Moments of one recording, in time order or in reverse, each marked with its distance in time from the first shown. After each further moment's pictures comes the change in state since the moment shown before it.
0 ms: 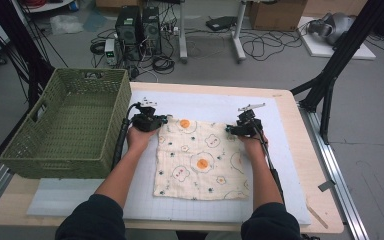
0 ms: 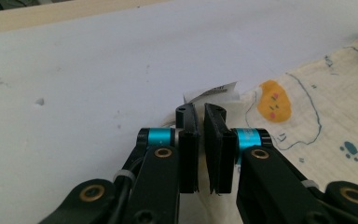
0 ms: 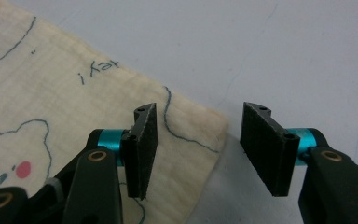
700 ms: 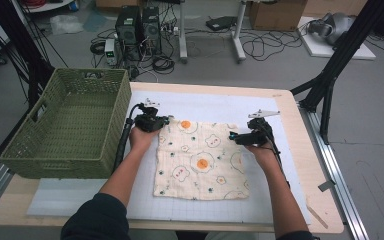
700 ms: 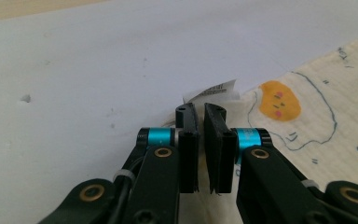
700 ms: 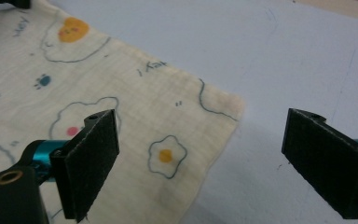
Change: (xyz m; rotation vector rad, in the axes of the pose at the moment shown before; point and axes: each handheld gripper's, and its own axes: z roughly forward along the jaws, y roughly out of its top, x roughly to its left) left arm -0.001 -0.001 0.011 0.028 0.000 0.002; right arm 0.008 -0.020 -0.051 -0.111 0.064 -0.018
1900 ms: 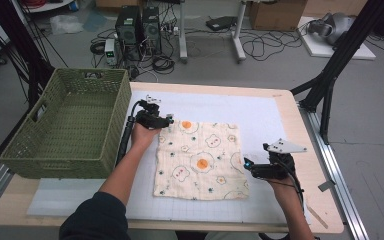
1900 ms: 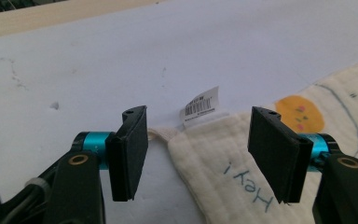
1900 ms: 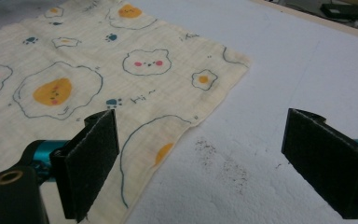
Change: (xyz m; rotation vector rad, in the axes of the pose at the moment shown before) left arm -0.005 0.011 0.002 0.026 0.102 -0.001; right arm 0.039 -0.064 -0.091 -0.111 -0.037 -0.090
